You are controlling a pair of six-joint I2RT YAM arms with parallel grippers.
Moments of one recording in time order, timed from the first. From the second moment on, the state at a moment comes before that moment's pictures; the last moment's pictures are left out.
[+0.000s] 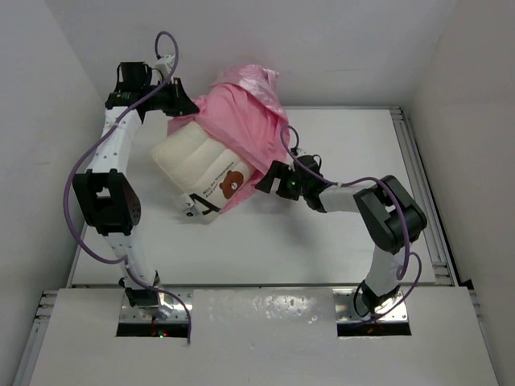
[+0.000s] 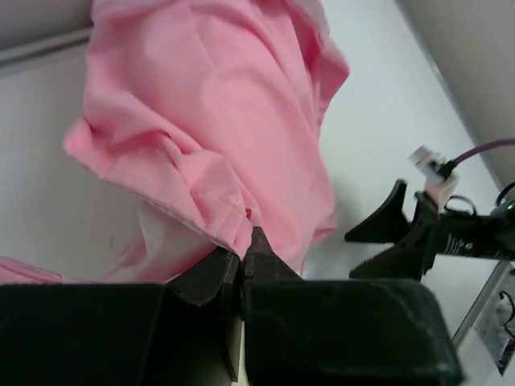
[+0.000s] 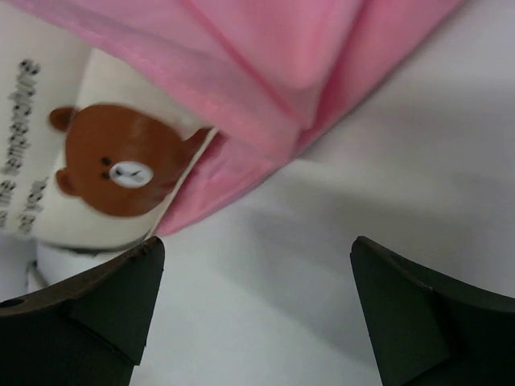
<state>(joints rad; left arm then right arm) 0.04 1.94 1.96 -0.60 0.79 0.02 0.50 1.83 0.82 0.44 -0.27 0.73</state>
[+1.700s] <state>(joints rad) 0.19 1.75 1.12 -0.60 0.54 0.42 0.36 1.91 0.89 0.16 -0.32 0.71</state>
